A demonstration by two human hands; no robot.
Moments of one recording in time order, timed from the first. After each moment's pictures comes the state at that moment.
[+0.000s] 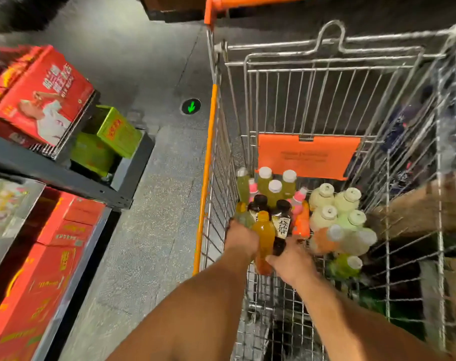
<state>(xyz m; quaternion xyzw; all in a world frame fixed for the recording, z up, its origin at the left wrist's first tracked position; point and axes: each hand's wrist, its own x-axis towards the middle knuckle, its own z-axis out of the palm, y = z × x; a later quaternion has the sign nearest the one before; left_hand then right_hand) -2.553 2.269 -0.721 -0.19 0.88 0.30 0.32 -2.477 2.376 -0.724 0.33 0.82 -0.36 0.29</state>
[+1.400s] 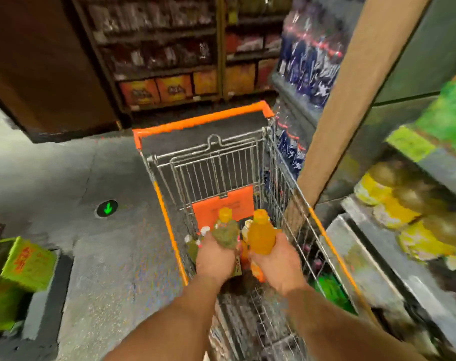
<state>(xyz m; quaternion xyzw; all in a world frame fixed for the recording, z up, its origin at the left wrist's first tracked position) -2.540 2.252 -0.555 0.16 0.85 0.42 0.26 -2.422 2.348 -0.547 0.49 0.75 -0.42 -0.12</state>
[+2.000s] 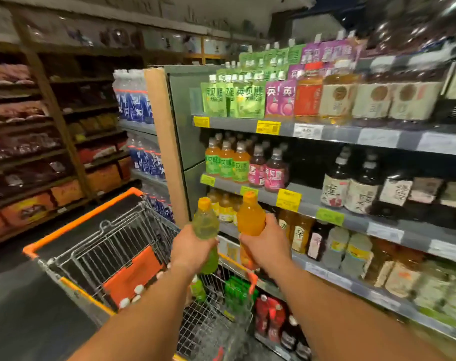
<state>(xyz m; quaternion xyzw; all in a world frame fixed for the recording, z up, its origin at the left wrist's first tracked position) -2.333 2.160 -0.302 0.50 0.73 0.40 0.23 -2.146 2.180 -0.299 0.65 0.60 -0.25 -0.39</state>
